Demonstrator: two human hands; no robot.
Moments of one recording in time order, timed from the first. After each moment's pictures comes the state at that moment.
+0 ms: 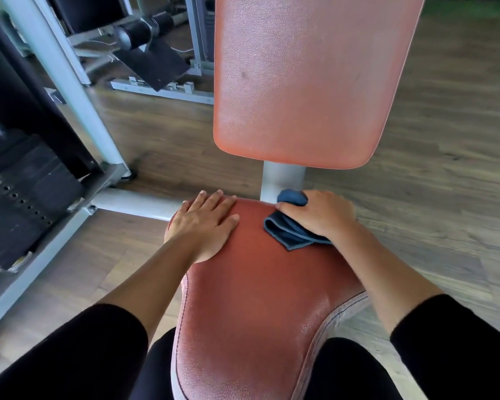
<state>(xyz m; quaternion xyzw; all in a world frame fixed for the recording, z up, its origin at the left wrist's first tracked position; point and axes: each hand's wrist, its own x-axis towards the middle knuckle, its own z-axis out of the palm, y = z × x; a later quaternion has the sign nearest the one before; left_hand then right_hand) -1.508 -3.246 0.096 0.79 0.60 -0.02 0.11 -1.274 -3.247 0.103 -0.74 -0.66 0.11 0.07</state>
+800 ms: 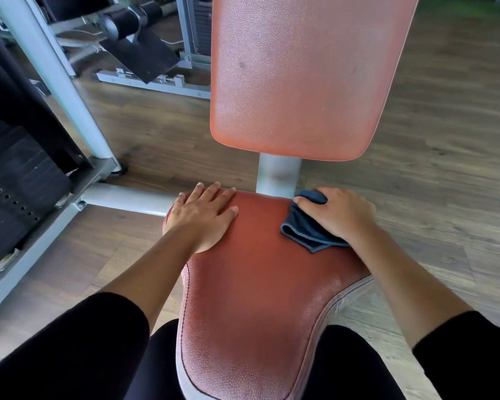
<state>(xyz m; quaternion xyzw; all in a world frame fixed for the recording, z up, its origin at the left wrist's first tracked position) -1.506 -3.246 0.097 0.79 0.60 -0.01 0.13 -1.253 -3.272 0.102 -0.78 -0.62 0.06 0.11</state>
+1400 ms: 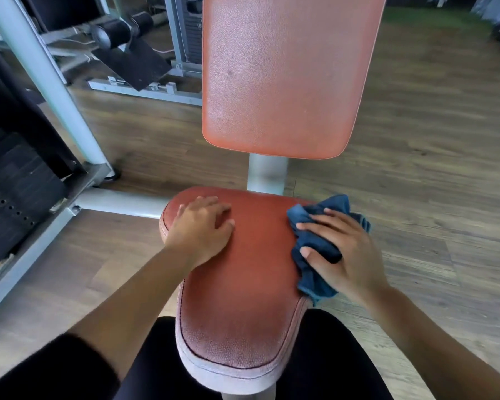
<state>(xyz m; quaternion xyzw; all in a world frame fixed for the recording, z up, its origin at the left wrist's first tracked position) -1.498 -3.301 0.121 0.77 0.59 0.16 0.18 -1.254 -3.381 0.090 -0.62 -0.71 0.00 0.33</state>
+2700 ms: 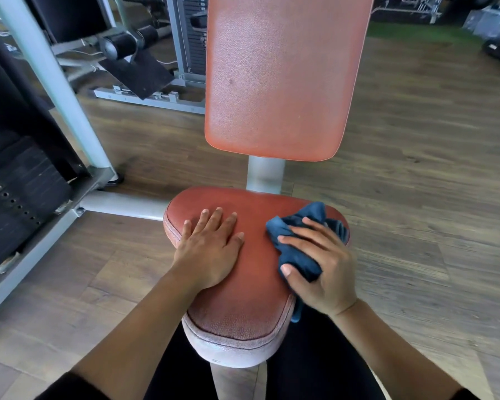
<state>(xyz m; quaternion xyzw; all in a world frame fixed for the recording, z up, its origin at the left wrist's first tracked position) -1.491 -3.350 0.126 0.78 0.59 0.03 0.19 -1.288 -3.407 0.080 -0.54 -0.71 -0.02 0.46</state>
